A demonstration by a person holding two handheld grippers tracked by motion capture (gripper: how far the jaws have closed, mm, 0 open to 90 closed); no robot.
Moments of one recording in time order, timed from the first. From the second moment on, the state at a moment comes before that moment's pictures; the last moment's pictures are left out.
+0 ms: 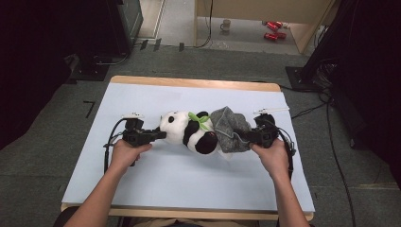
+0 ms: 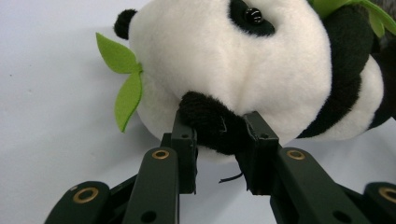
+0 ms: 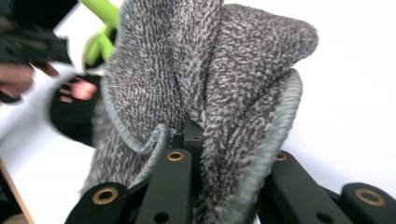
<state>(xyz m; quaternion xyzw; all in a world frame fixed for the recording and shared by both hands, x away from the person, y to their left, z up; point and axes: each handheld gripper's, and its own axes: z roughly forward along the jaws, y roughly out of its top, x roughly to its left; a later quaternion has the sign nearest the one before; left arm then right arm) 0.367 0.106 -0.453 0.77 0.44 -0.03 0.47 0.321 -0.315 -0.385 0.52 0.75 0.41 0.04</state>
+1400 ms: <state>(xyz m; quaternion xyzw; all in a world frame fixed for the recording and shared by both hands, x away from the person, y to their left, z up) 0.333 0.096 -0.439 0.79 0.34 0.08 0.51 0.325 -0.243 -0.384 0.44 0.80 0.41 0.07</state>
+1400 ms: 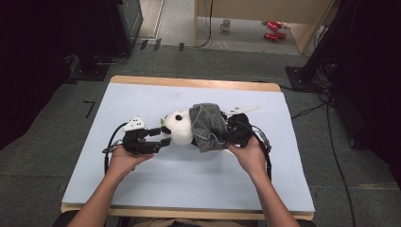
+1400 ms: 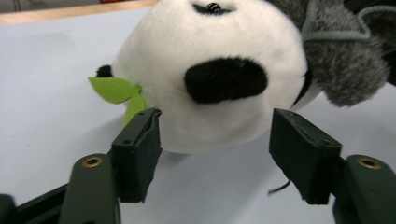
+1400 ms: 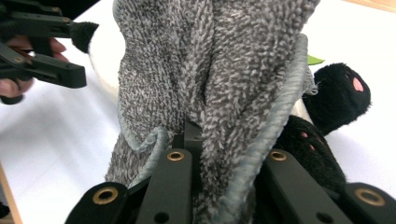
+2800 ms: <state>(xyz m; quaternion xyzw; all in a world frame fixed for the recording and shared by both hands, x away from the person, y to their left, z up) 0.336 0.071 -0.433 0.76 0.42 0.02 0.49 0.353 -0.222 -0.313 0.41 0.75 0.51 0.02</state>
